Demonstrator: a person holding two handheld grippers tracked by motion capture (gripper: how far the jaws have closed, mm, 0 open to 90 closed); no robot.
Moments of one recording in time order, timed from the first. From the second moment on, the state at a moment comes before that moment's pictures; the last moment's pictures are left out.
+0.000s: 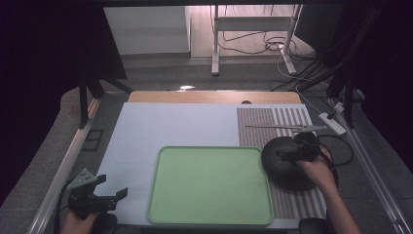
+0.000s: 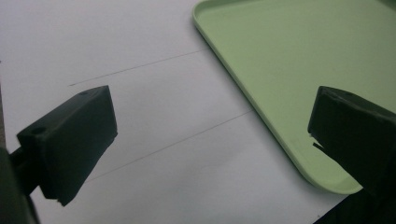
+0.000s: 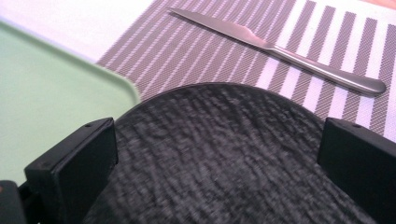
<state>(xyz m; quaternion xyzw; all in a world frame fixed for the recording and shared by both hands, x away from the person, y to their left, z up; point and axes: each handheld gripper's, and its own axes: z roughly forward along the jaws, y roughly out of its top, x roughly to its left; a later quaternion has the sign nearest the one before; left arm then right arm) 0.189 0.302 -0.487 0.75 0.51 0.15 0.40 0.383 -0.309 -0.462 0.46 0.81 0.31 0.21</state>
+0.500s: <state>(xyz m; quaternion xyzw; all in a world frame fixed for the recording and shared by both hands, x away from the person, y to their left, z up) 0.189 0.303 -0.488 0.74 0.51 0.15 0.40 0.429 -0.315 -0.466 0.49 0.80 0.28 0.21</state>
